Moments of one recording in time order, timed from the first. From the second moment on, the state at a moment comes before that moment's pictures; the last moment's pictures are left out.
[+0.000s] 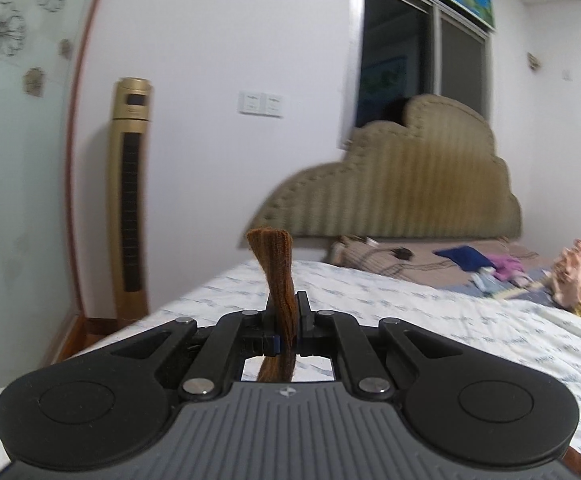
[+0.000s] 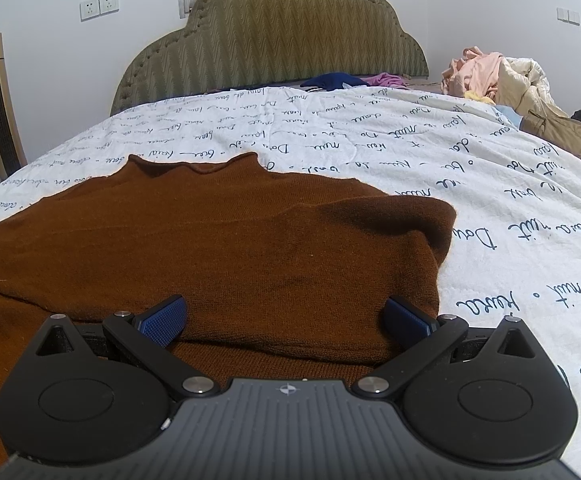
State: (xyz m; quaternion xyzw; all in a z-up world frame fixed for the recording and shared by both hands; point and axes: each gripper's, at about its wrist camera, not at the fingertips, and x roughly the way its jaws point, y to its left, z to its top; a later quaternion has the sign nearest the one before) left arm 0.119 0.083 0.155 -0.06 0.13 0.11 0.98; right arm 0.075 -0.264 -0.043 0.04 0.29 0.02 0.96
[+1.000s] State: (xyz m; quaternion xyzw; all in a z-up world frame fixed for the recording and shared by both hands) left arm 0.137 -0.099 0.115 0.02 0.23 -0.11 0.97; right arm 0.056 -0.262 -0.030 0.00 0.29 -0.01 0.96
